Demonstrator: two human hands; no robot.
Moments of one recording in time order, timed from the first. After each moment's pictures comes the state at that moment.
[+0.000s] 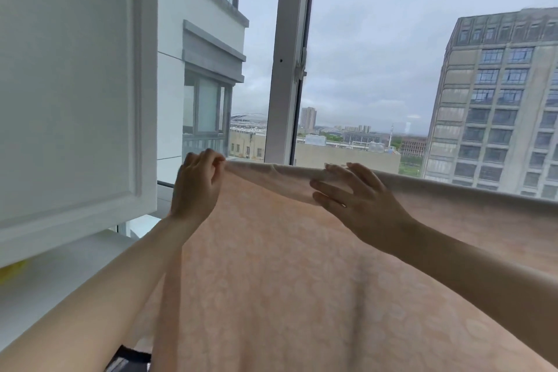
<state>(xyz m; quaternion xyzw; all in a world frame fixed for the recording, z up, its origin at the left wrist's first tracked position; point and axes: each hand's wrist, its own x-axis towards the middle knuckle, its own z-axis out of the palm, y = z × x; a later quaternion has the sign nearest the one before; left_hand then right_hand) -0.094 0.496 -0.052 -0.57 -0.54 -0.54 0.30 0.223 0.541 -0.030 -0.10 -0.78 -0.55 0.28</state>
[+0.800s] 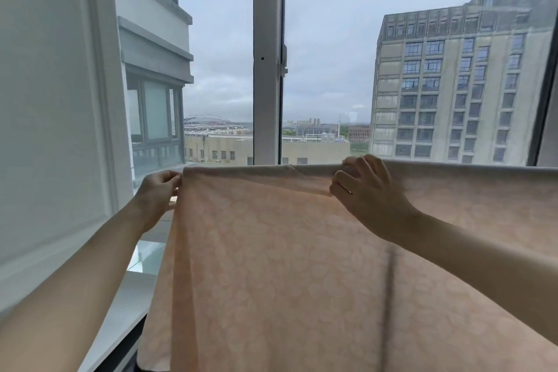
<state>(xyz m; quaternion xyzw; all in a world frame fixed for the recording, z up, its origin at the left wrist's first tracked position) -0.212 0.522 -0.042 -0.50 -0.53 -0.62 -0.27 0.177 0.524 -0.040 -0.23 -0.71 -0.59 0.30</state>
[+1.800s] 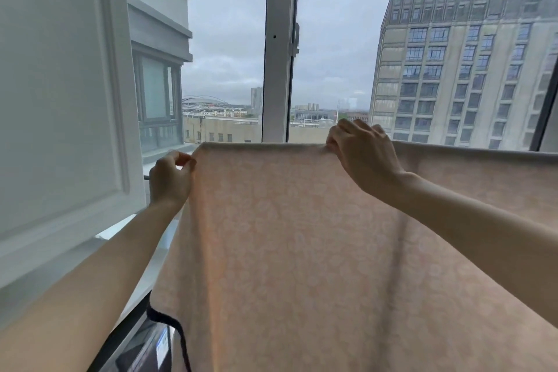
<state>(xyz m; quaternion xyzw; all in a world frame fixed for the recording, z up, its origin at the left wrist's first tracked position) -0.206 0.509 -0.069 -0.51 -0.60 -0.62 0.07 0.126 0.501 -0.002 -0.40 -0.77 -0.36 0.35</state>
